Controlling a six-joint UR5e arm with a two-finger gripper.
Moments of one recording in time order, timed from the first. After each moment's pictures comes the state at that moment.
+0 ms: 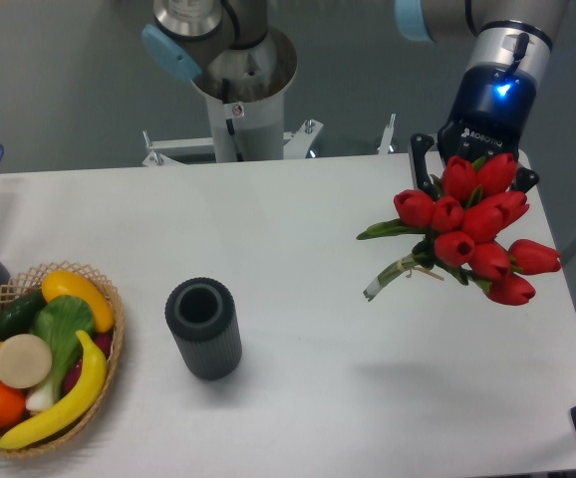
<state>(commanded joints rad) 2.91 -1.76 -1.65 -0.73 0.48 0.87</state>
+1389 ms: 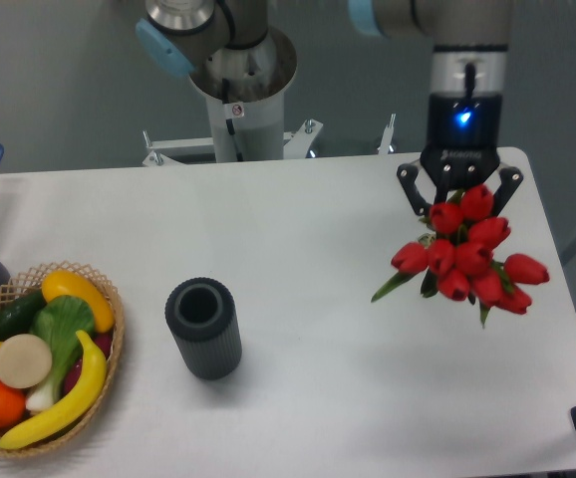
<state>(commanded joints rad) 2.70 -1.71 -1.69 -0.75 1.39 0.88</state>
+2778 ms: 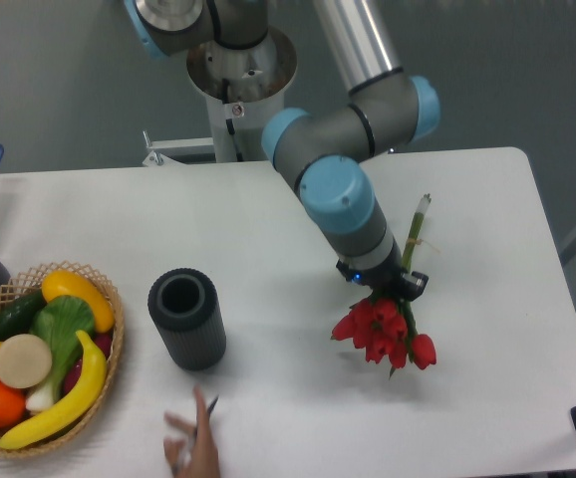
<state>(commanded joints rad) 2.47 -2.04 -1.68 -0.84 1.89 0.99</state>
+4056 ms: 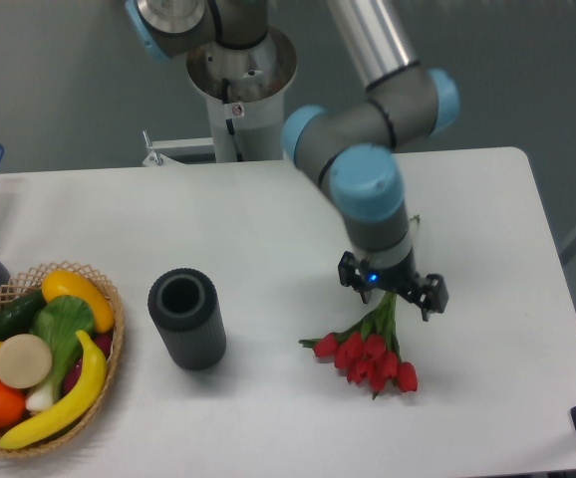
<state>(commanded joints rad) 2.59 -1.87 -1.63 -0.84 1.51 0.99</state>
